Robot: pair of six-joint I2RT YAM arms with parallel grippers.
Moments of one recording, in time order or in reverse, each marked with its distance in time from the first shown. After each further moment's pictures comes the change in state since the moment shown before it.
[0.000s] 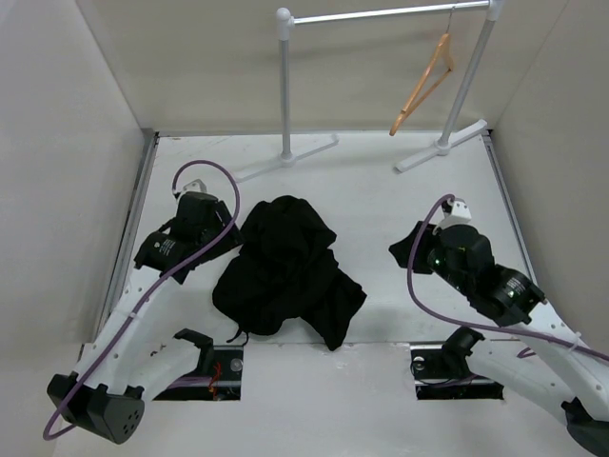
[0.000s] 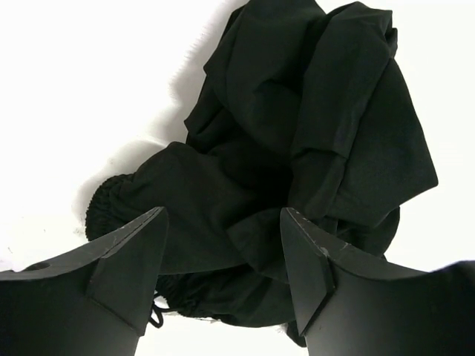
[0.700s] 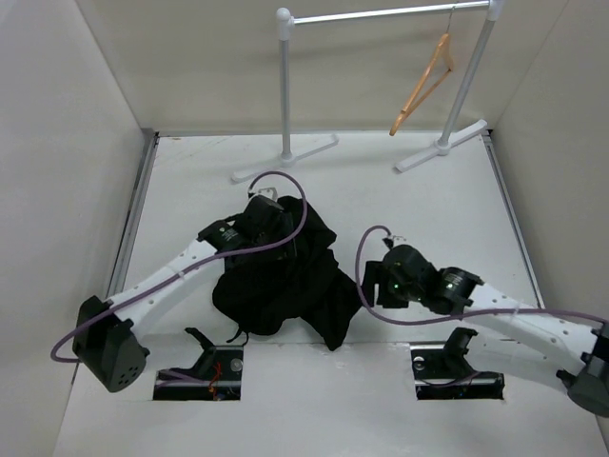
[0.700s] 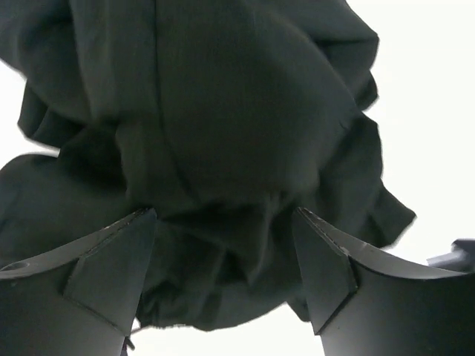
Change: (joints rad) left arm -0.339 0.249 -0.016 0.185 0.018 0.050; right arm 0.179 0.174 -0.196 -0.014 -0.179 0.159
